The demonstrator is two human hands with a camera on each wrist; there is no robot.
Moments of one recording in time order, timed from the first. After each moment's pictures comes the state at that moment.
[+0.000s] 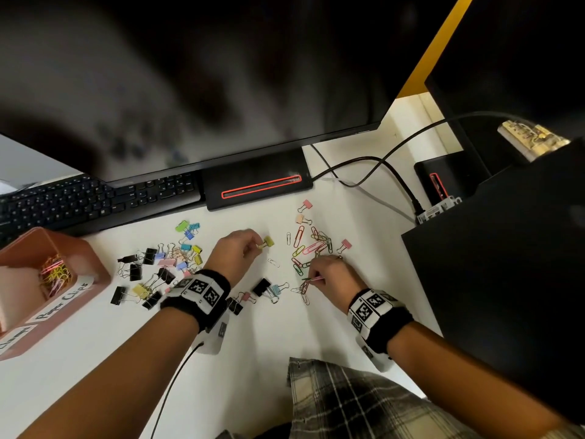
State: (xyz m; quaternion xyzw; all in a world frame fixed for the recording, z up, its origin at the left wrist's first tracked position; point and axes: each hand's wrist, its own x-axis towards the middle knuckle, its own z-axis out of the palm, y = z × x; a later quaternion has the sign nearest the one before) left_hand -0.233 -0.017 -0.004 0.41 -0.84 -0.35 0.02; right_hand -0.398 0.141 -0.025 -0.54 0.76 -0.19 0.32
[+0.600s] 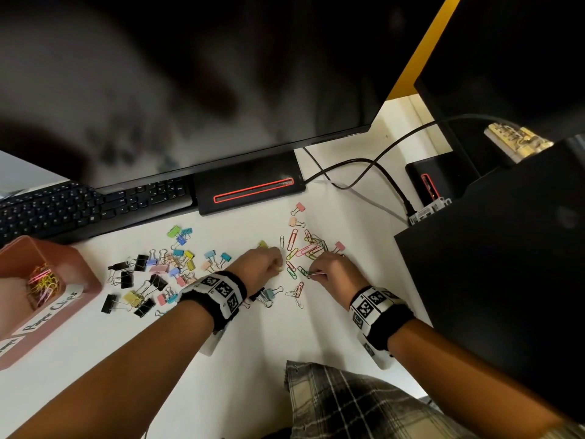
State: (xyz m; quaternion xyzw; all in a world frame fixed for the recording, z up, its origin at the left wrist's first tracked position) left_hand -0.265 0.001 -0.009 0.28 -0.88 -0.34 -0.17; right_hand -0.414 0.141 -0.025 -0.51 0.76 -0.21 0.34
